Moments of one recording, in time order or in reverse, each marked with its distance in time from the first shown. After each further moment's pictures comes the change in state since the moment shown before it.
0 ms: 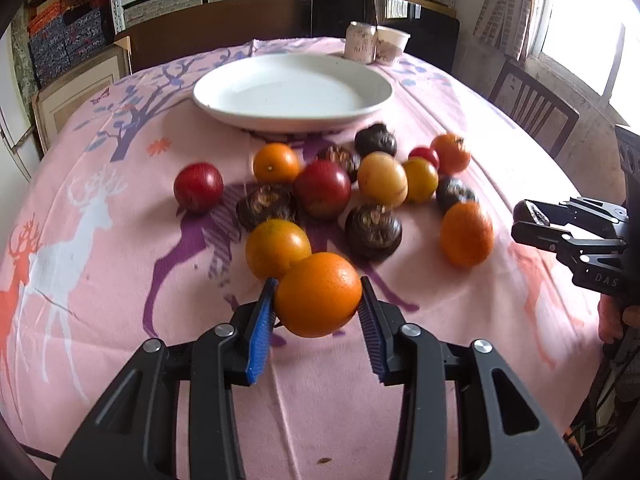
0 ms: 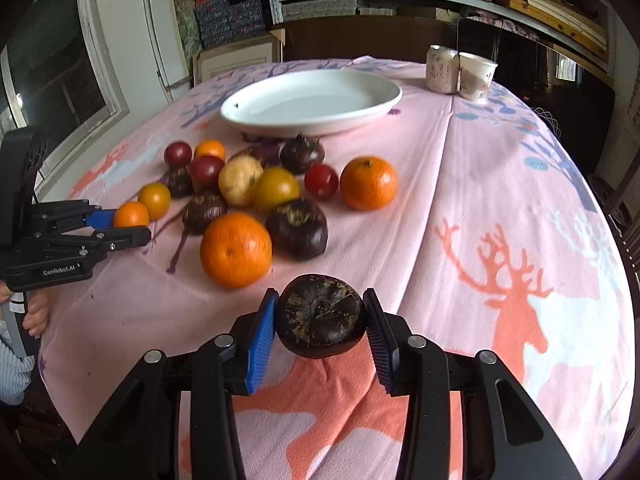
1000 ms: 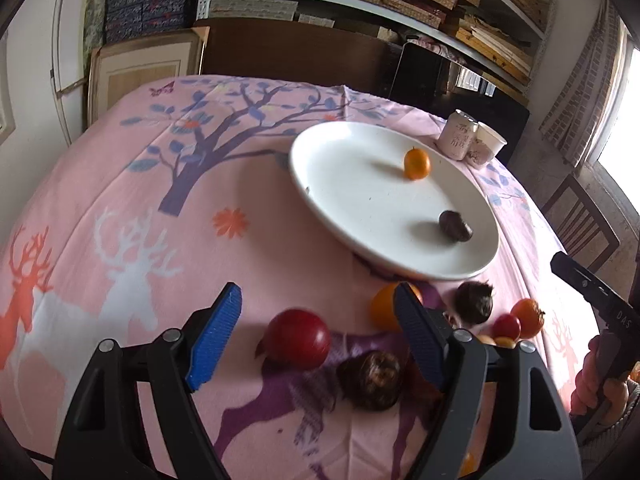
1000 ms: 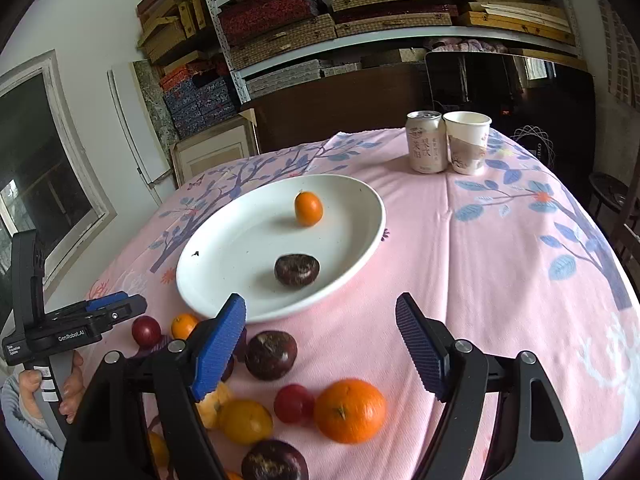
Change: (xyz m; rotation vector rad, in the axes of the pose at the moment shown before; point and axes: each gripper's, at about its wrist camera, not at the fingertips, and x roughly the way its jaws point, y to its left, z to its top) left arm 0.033 0.088 0.060 -0.306 -0.113 0.069; right arm 0.054 -0.045 0.083 0.194 -0.190 0.032
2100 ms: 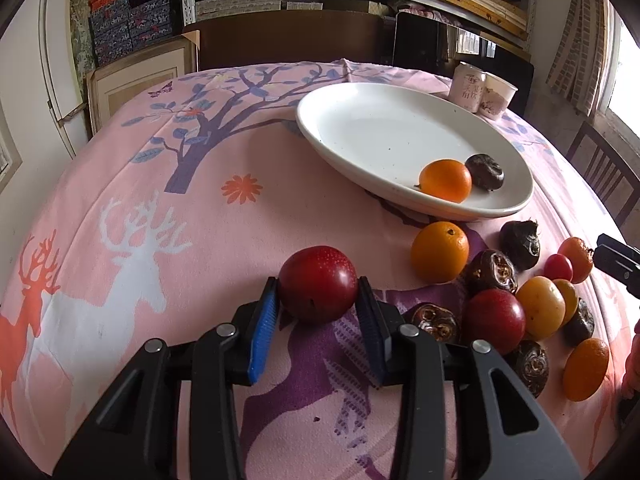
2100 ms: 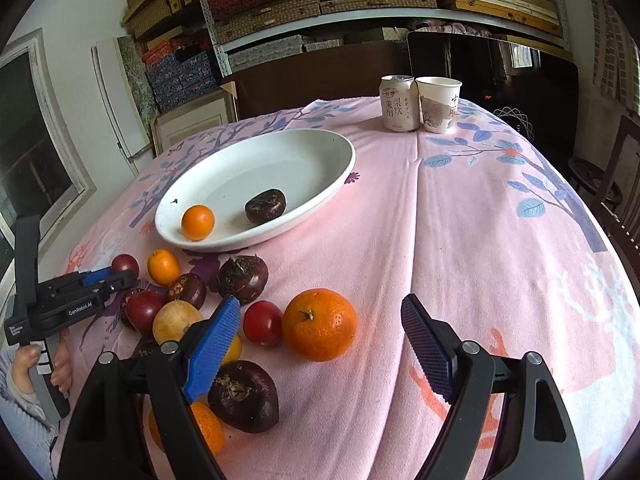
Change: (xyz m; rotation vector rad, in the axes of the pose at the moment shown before) left arm 0.023 -0.006 -0.022 0.154 0.031 0.104; right arm 0.000 0.003 -0.038 -0.041 0.103 -0.097
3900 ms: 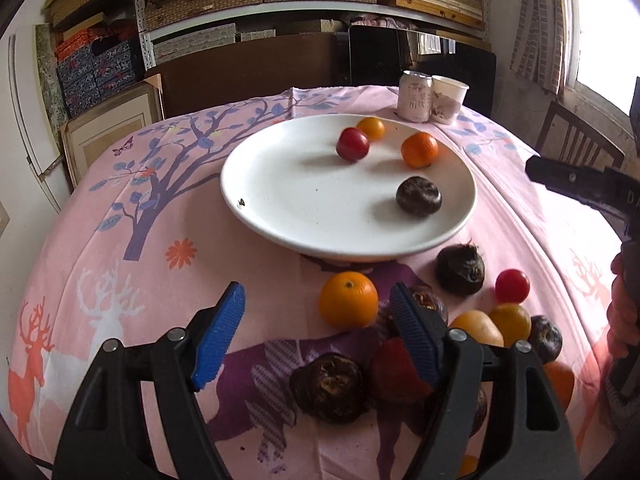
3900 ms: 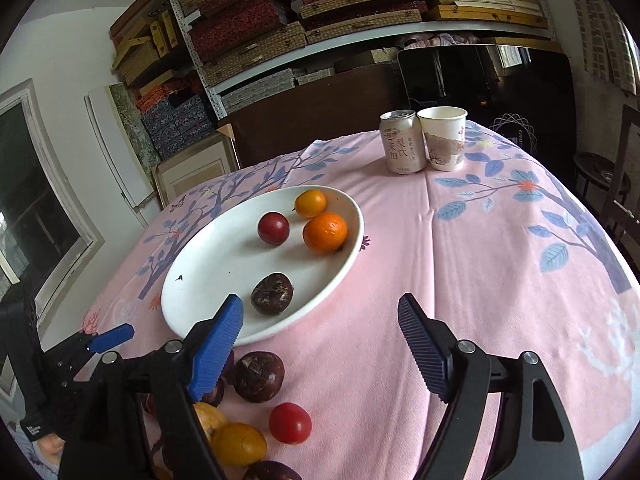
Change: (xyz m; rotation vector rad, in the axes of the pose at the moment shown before) left arm -0.010 -0.058 0.018 0.146 -0.076 -0.026; right arm 0.004 -0.014 0.047 0.160 -0.131 0.077
